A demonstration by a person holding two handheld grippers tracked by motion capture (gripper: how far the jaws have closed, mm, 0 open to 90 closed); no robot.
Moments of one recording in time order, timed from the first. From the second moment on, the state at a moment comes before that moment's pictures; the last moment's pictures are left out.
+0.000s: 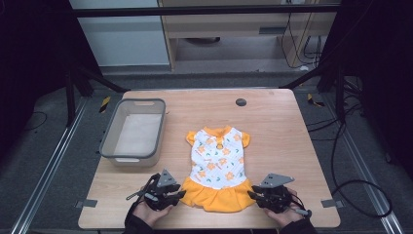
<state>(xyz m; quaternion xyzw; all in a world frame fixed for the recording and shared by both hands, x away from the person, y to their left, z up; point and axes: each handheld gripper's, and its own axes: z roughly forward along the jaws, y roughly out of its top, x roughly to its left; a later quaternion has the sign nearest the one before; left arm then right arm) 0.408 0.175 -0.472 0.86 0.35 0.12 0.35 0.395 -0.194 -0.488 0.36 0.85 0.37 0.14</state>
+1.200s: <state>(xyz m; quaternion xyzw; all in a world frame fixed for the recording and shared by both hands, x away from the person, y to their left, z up) 0.508 0.123 -0.496 0.83 0.39 0.15 0.36 0.483 -0.164 -0.506 0.40 0.81 0.39 0.16</state>
